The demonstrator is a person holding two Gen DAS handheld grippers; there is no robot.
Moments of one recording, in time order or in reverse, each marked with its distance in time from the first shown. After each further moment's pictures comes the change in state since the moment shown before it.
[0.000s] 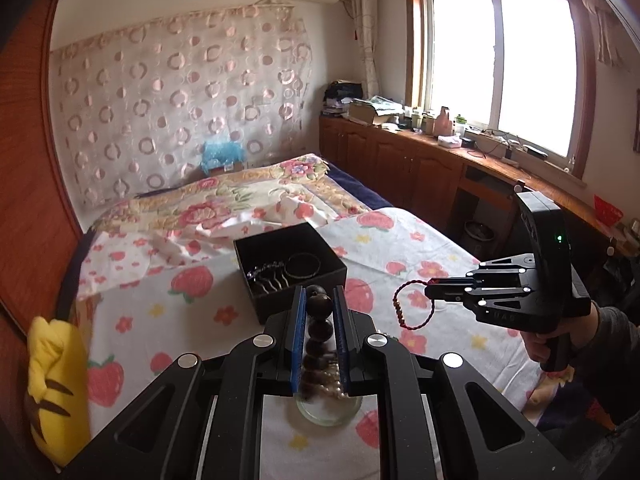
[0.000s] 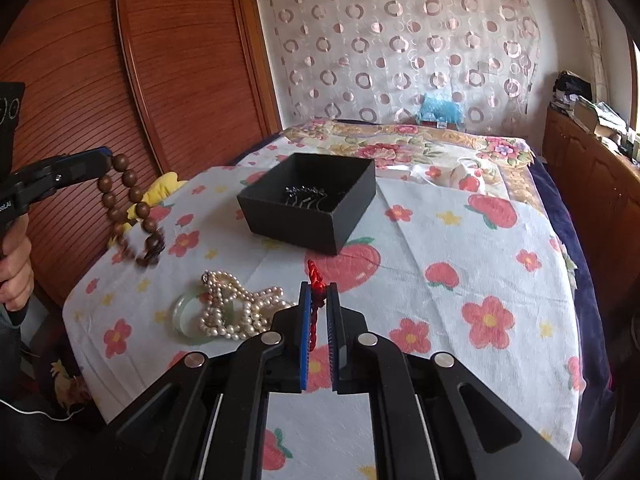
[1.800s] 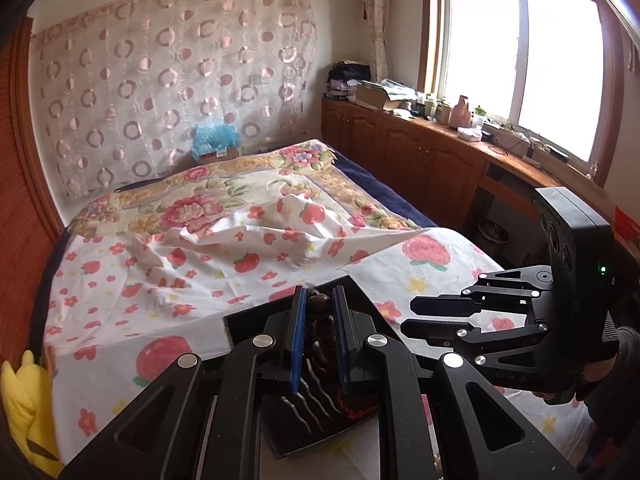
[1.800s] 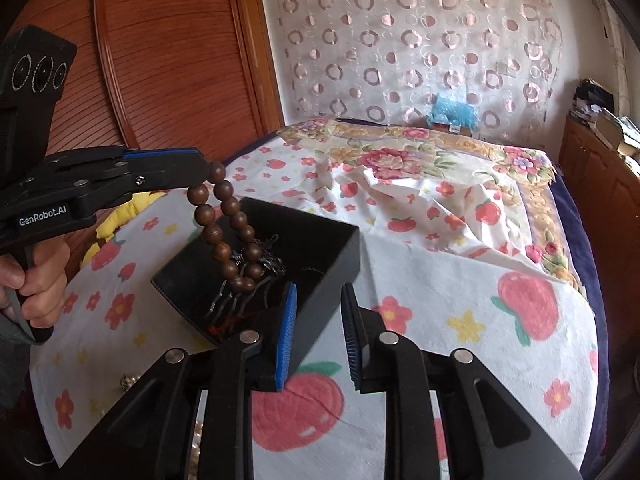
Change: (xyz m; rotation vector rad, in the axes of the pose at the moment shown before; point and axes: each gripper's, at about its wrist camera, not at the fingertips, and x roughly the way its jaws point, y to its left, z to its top) left arm 0.178 0.053 0.069 -0.022 0.072 -0.031; right arm 0.117 -0.046 0.090 -0.035 0.035 0.014
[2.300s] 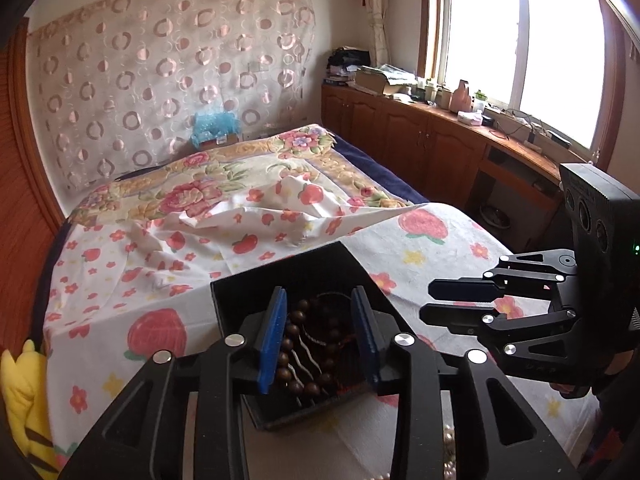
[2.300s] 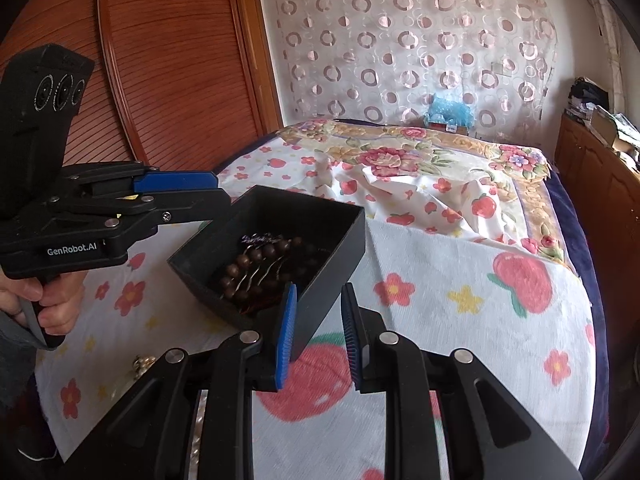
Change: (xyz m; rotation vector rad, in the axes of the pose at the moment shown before) left arm -0.004 -0.013 -0.024 0.002 0.043 0.015; right arm -0.022 0.011 -0.020 0.011 -0.013 -0.002
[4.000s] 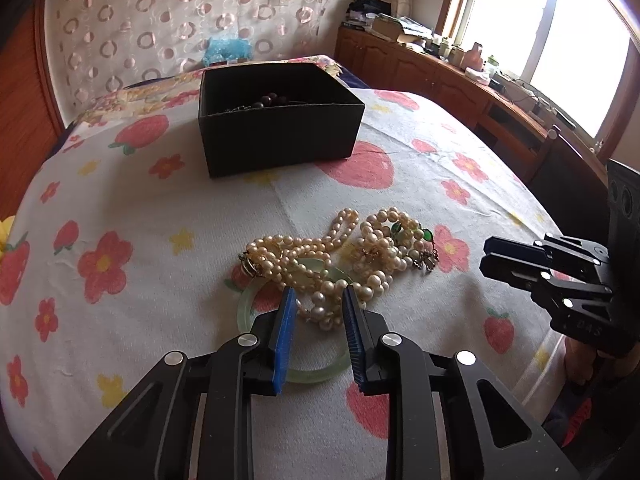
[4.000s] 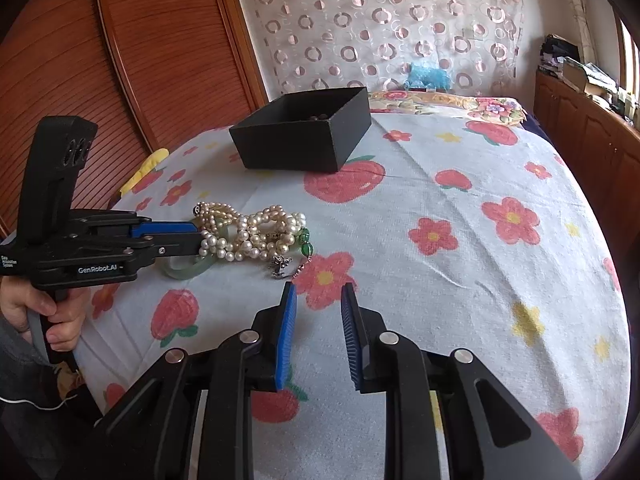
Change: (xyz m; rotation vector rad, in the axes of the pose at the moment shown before) left arm -0.040 -0.045 -0.146 -0.148 0.212 -0.022; right arm -0.070 0.044 -0.141 0.111 0.054 -0.022
